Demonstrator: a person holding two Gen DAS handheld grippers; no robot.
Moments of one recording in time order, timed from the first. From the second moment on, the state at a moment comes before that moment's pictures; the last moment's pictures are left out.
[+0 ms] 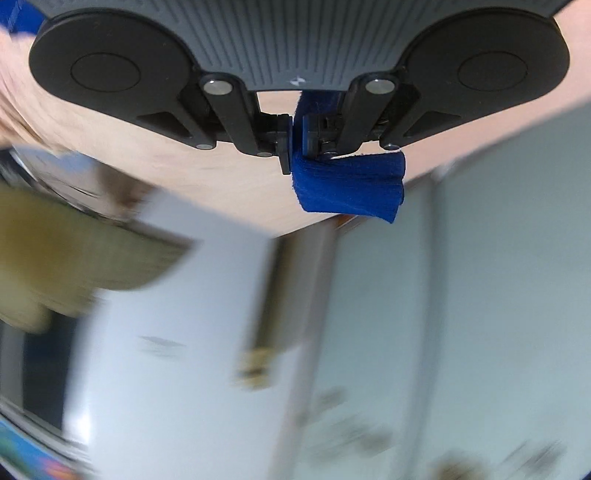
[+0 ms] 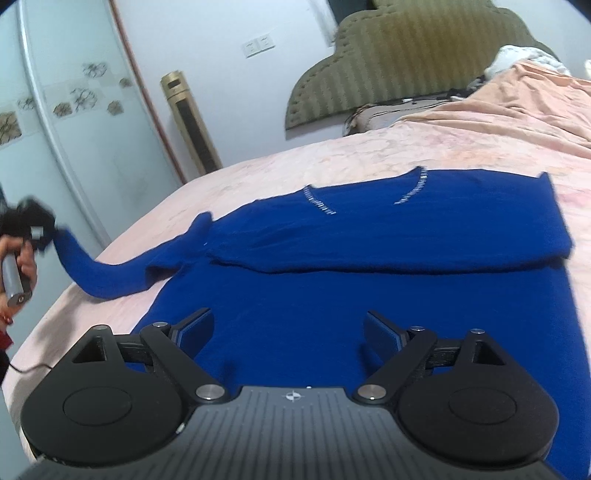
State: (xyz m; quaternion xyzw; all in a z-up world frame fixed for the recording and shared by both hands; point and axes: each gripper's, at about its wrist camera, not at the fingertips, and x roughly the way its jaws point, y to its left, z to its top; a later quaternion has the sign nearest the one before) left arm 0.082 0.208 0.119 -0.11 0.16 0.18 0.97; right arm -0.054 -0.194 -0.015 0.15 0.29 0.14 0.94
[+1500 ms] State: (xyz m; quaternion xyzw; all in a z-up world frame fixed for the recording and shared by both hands) left arm 0.143 0.024 -0.002 0.13 0.33 0.03 0.93; right arm 0.053 -0.259 -0.013 0.08 0.29 0.04 0.95
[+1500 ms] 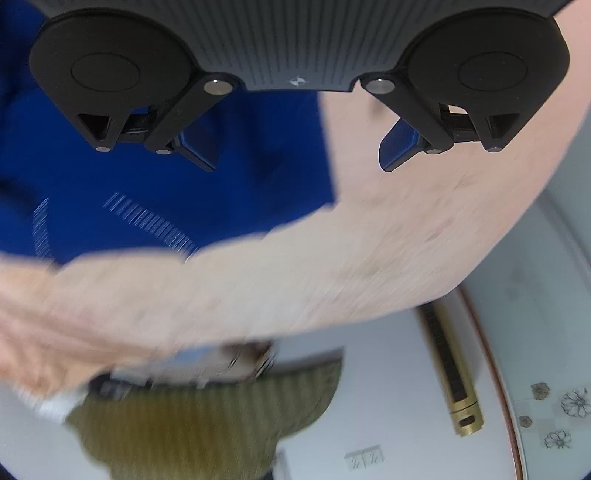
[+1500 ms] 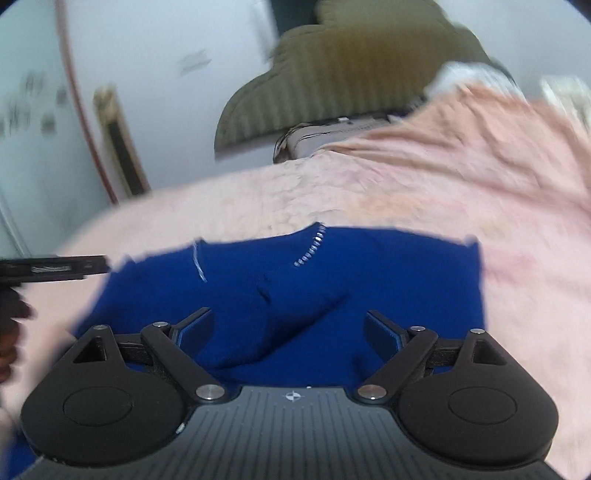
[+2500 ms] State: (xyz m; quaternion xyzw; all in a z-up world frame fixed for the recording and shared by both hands) left arm 0.074 0.066 -0.023 0.25 0.24 -0.06 0.94; right arm 0.010 -0.365 -0.031 0.32 0.18 -0.10 0.93
